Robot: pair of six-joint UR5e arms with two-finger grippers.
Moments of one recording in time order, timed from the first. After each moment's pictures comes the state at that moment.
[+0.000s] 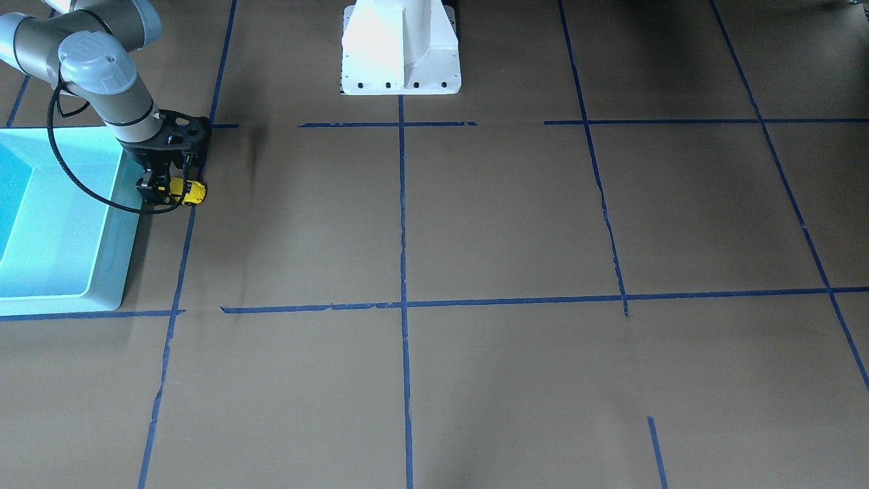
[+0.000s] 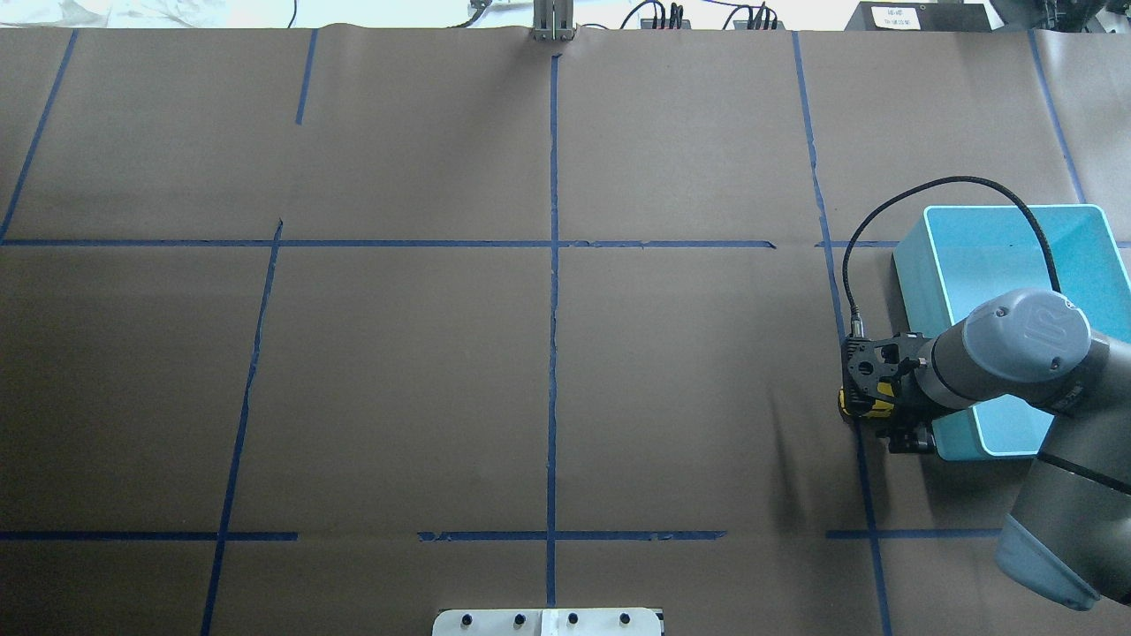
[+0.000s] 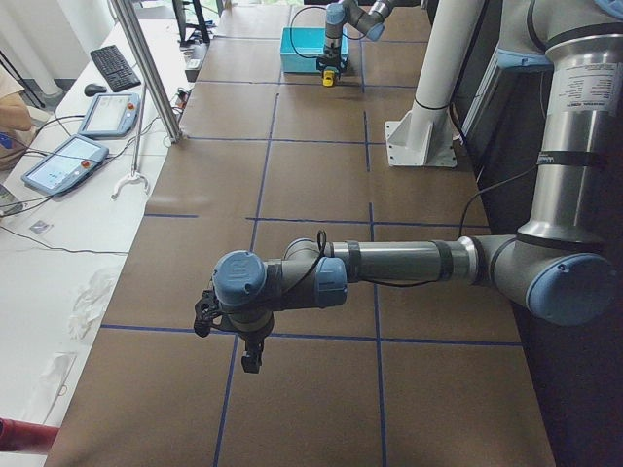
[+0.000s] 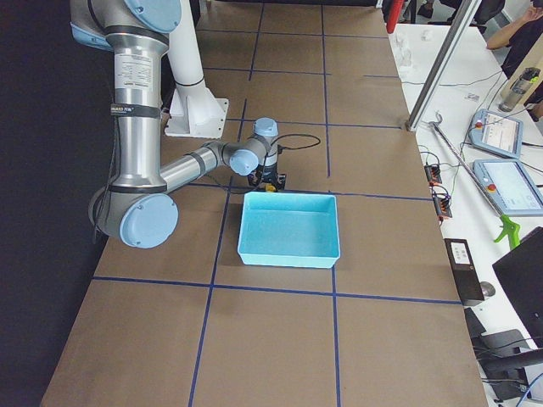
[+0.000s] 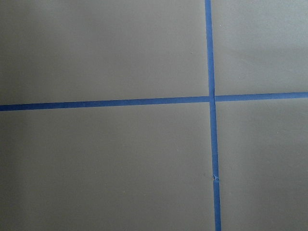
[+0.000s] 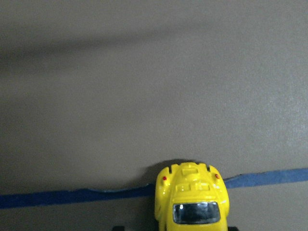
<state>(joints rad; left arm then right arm) -1.69 -1.61 -1.51 -1.52 -2.37 0.18 0.58 -1.61 1.93 -1.28 1.90 -0.36</state>
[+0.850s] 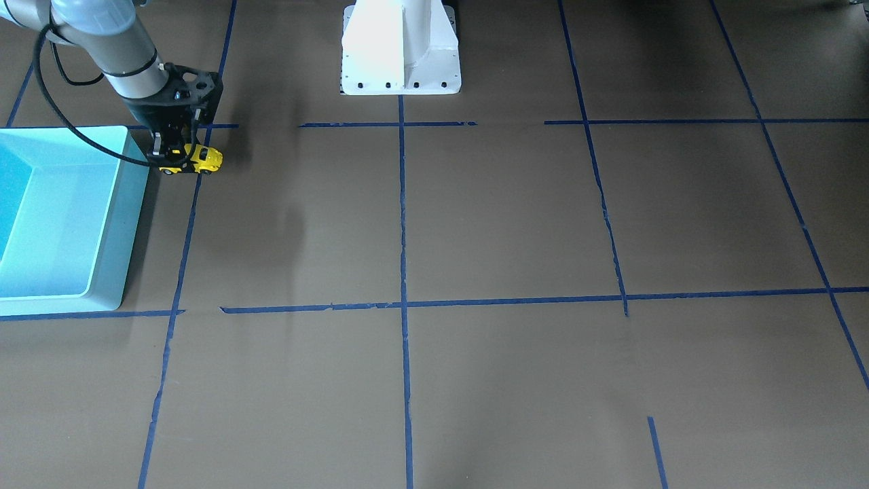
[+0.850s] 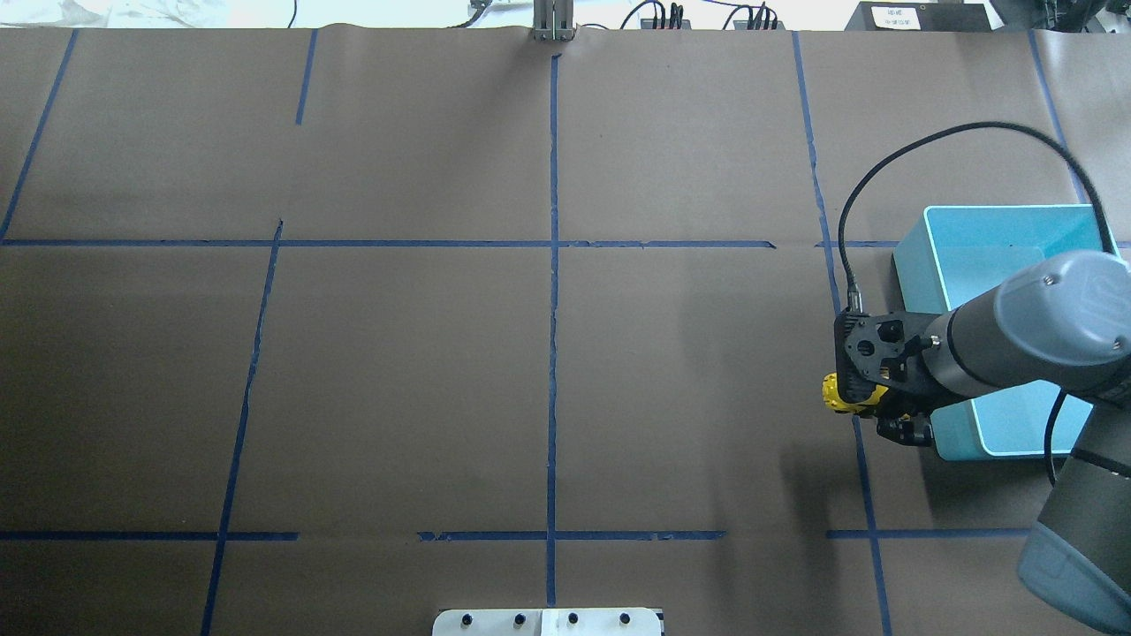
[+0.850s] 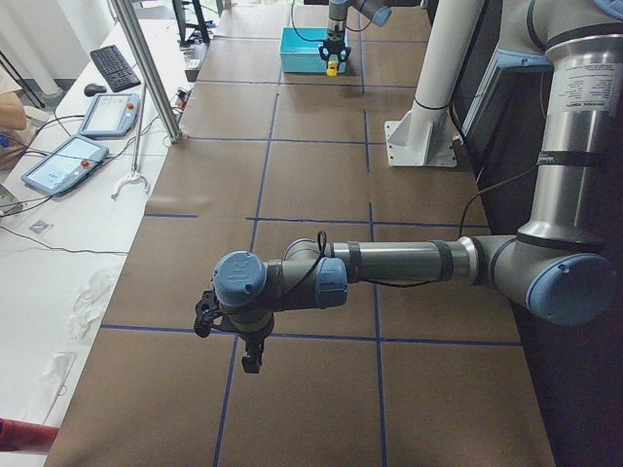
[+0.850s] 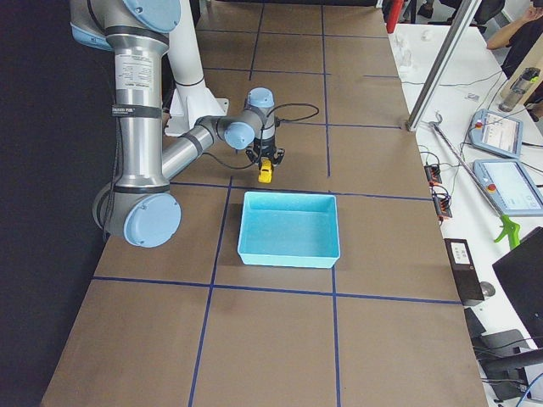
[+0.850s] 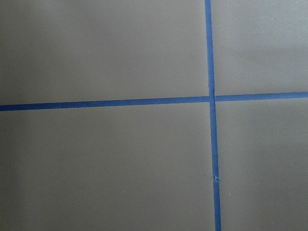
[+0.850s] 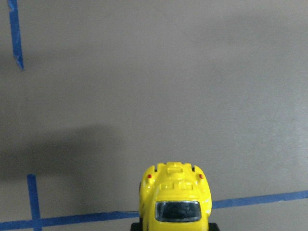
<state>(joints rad) -1.69 -1.61 -1.51 -1.52 -2.37 0.18 0.64 -1.56 2.19 -1.51 1.95 -0.36</state>
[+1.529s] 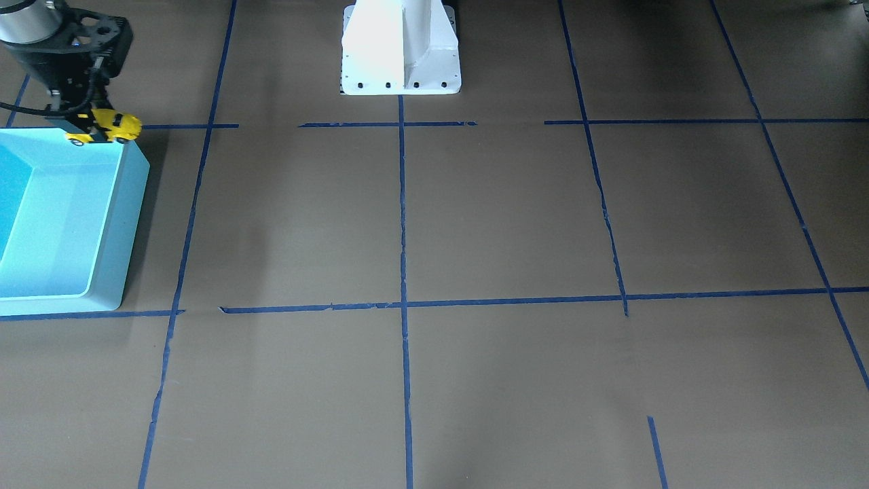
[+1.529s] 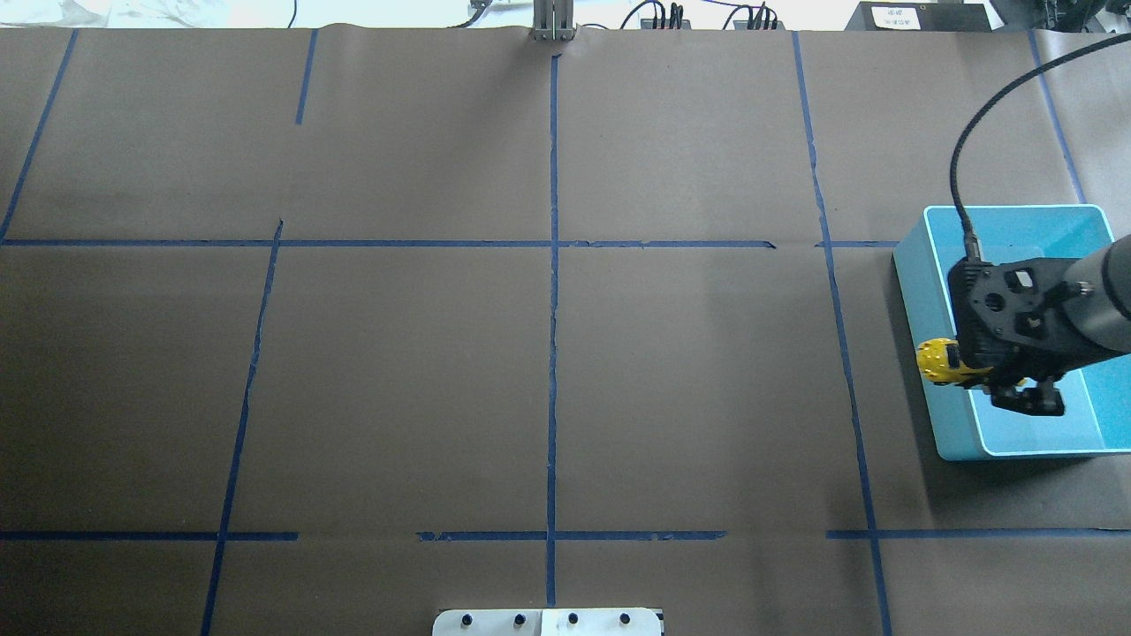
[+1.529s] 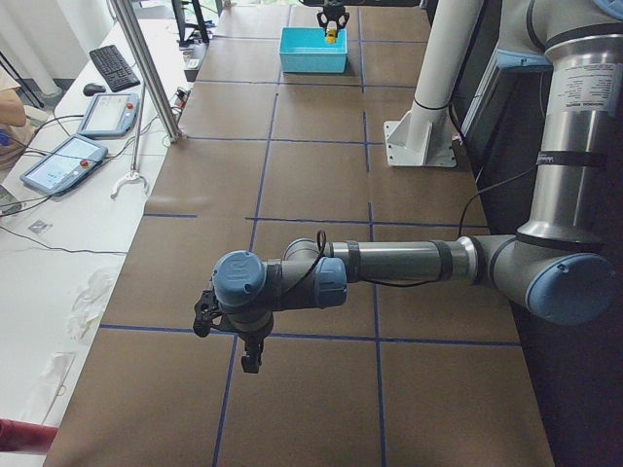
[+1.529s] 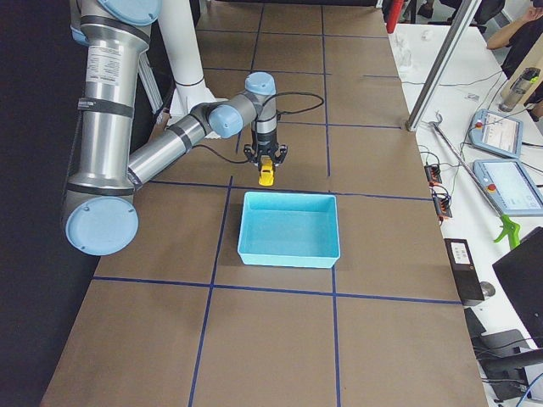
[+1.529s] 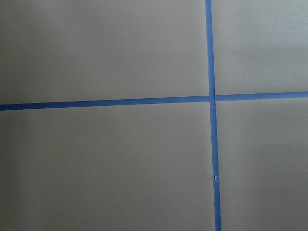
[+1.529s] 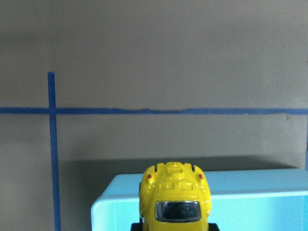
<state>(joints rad) -1.69 -1.61 -1.51 -1.52 -2.37 0.18 0.87 -1.76 2.31 -1.59 2.04 -0.72</state>
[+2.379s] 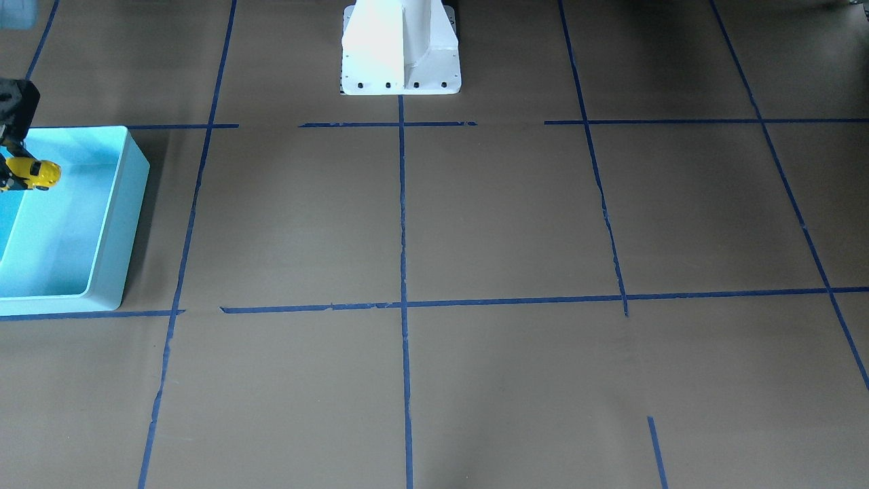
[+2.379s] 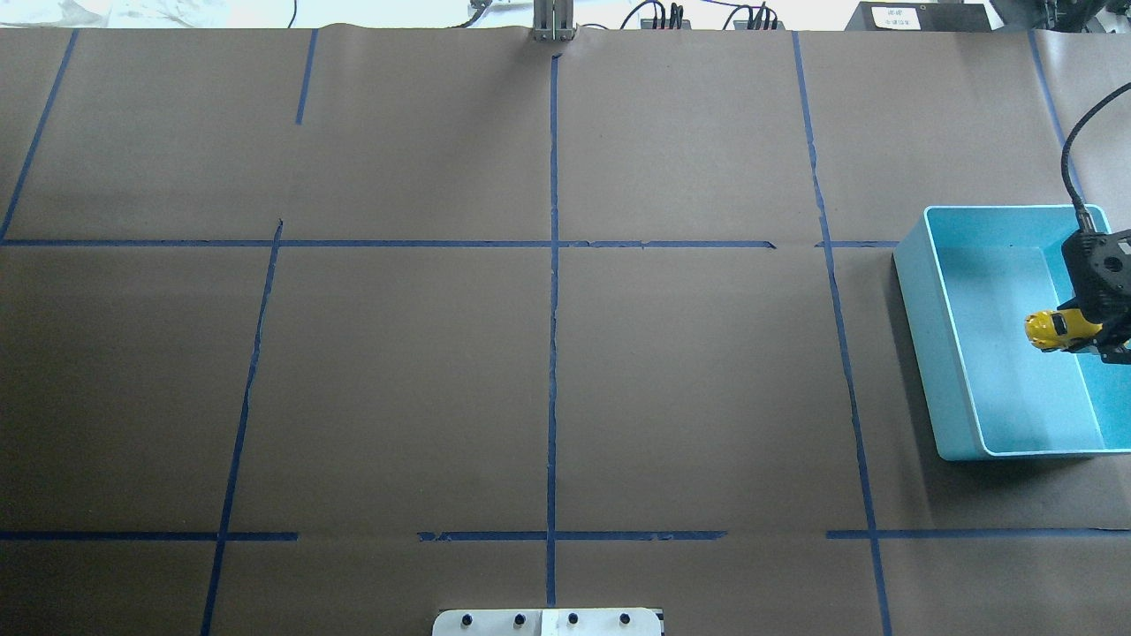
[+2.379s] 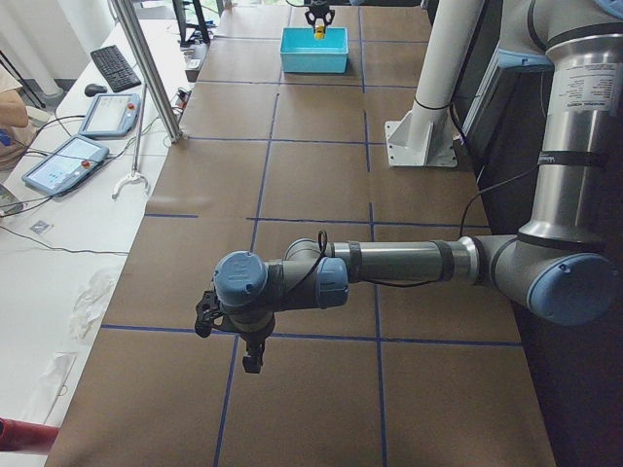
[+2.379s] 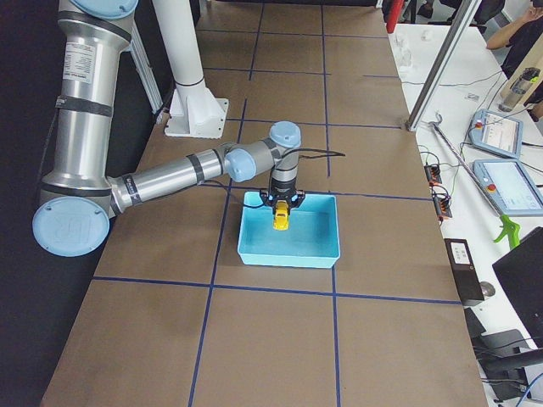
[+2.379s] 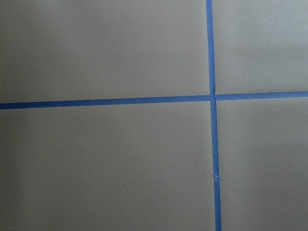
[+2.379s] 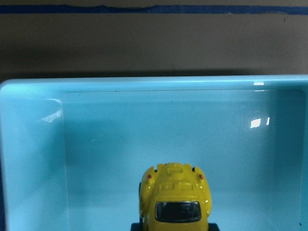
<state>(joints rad) -1.69 -1.61 -1.52 -1.52 -2.37 0.18 1.05 -1.70 1.98 -1.46 2.15 -0.92</state>
